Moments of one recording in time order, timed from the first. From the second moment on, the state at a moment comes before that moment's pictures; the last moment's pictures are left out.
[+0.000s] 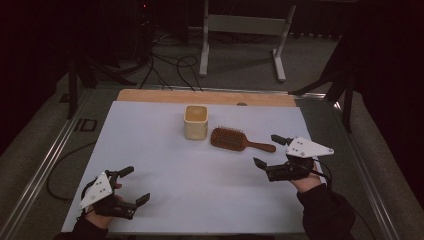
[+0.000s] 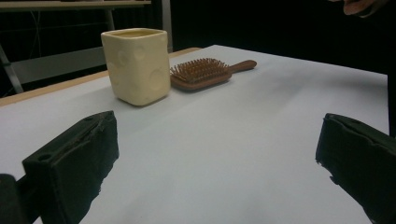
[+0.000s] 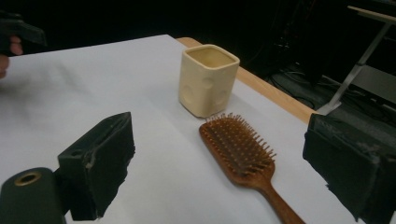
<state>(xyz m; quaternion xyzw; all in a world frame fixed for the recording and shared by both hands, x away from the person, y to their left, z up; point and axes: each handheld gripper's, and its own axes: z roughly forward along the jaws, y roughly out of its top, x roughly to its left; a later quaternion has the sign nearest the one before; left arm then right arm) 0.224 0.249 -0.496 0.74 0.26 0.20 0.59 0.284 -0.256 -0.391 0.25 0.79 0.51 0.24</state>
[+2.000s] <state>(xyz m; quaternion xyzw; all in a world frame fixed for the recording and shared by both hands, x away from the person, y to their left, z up) 0.225 0.249 -0.497 0.74 0.26 0.20 0.59 0.396 -0.260 -0.440 0.33 0.80 0.44 0.23</state>
